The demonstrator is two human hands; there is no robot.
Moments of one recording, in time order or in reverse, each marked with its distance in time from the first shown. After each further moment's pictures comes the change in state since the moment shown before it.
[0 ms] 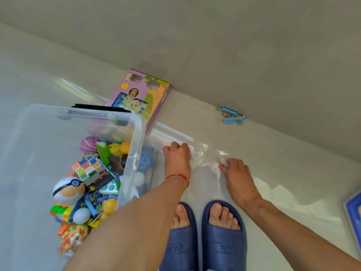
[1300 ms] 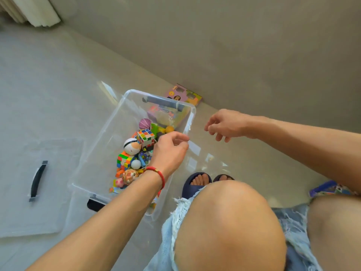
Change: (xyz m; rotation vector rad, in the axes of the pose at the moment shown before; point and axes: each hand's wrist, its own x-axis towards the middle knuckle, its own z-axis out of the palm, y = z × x) left_hand -0.214 -0.015 -0.255 -0.828 0.048 -0.248; right_hand -0.104 -0.227 -0.247 0.039 -0.372 -0.256
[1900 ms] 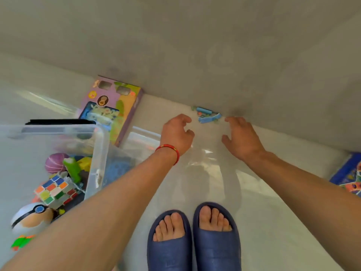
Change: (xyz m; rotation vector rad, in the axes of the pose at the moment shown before) left_hand 0.241 -0.031 0.249 0.495 -0.264 0.187; right_hand 0.132 0.296 0.072 0.018 0.498 0.405
